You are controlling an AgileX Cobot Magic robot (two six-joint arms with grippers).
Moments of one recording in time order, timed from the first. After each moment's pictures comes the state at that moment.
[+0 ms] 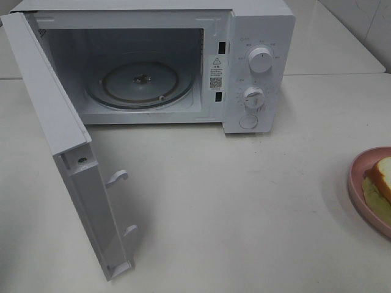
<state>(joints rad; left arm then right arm) 0.08 0.41 -0.53 -0.10 0.70 0.14 0.05 0.00 -0.50 -0.10 1.00 0.11</state>
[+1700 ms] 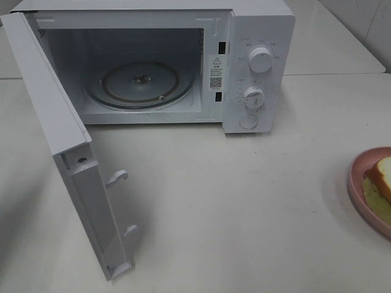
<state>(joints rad) 0.08 1.24 -0.22 0.38 -0.89 -0.25 0.05 0.00 -0.50 -0.10 1.00 0.11</state>
